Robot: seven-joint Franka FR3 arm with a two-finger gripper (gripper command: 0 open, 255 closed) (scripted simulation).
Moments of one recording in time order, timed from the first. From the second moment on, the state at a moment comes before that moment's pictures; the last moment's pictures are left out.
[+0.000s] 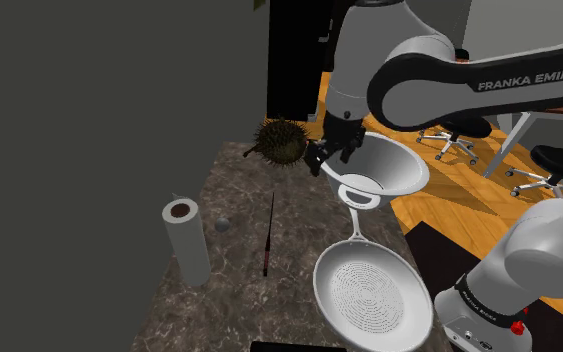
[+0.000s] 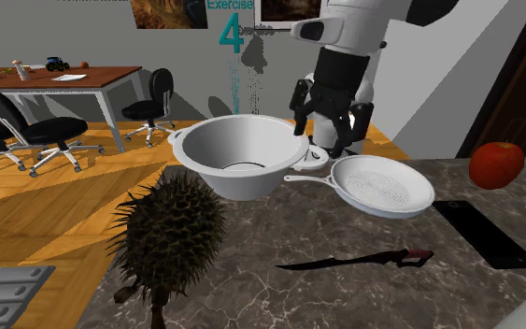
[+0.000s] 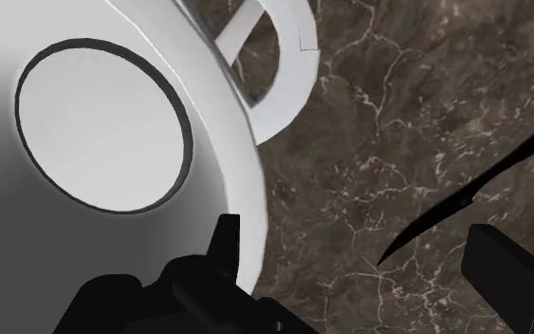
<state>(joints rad) 0.04 -0.43 0.46 -2.29 0.04 1.97 0.54</state>
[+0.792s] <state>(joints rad) 0.04 0.07 0.70 -1.98 -0.28 2.03 1.01</state>
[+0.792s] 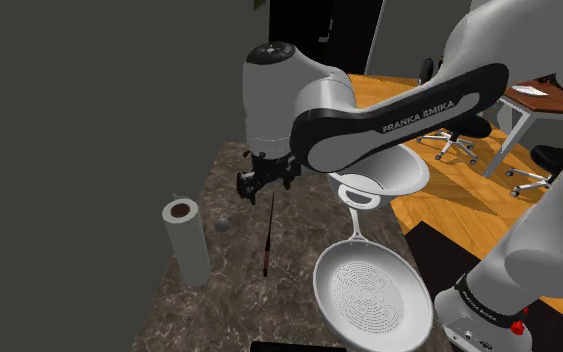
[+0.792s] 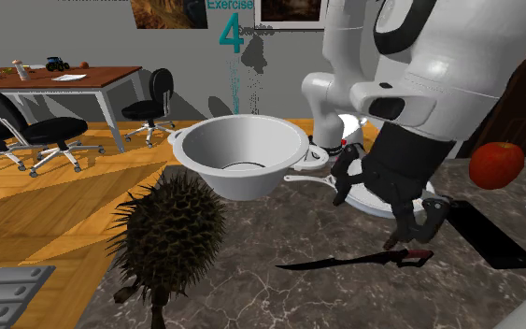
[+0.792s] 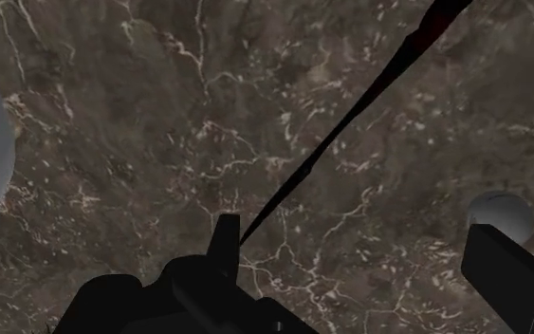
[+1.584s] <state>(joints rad) 0.31 0.56 0.64 -1.52 -0.60 1.89 1.29</state>
